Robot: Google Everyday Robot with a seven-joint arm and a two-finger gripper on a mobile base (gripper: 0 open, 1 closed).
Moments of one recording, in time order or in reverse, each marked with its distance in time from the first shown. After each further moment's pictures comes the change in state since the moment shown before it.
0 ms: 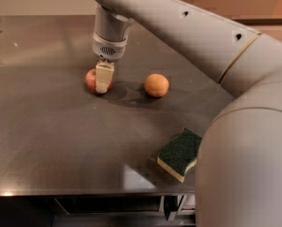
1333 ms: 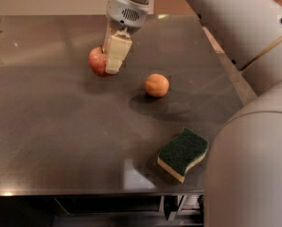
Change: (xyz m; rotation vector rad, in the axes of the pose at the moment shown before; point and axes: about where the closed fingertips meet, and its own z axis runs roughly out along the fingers) arm 0.010 0.028 -0.100 -0.111 -0.126 -0.165
